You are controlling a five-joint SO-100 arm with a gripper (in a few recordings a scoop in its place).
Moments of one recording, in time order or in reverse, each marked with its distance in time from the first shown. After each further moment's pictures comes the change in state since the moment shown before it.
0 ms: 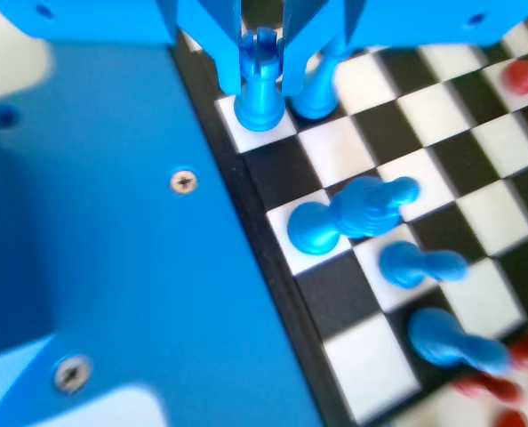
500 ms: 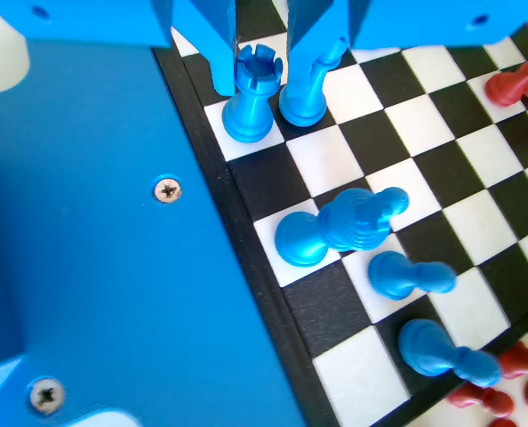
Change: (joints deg) arm -0.1 -0.1 1.1 -2.2 0.8
